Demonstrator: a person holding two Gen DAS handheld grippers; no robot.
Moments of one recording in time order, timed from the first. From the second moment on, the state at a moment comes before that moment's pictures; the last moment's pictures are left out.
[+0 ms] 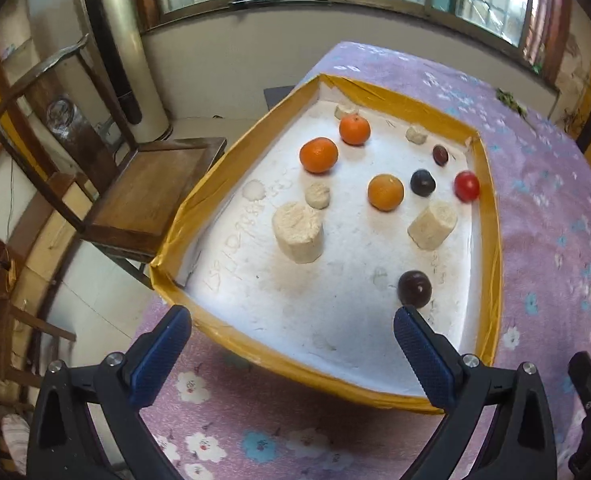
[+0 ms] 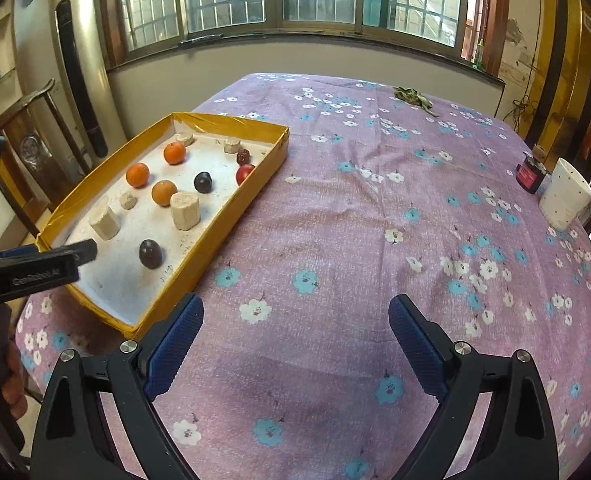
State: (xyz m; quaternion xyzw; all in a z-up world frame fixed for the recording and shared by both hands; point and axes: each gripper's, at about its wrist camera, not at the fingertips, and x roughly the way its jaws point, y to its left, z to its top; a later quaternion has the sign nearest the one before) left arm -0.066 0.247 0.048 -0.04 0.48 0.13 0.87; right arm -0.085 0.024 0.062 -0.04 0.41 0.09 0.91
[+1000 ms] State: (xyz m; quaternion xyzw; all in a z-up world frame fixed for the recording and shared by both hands) left arm -0.093 0.239 0.075 -0.04 0.41 0.08 0.91; right arm -0.095 0.034 0.063 -0.05 0.41 0.06 0.91
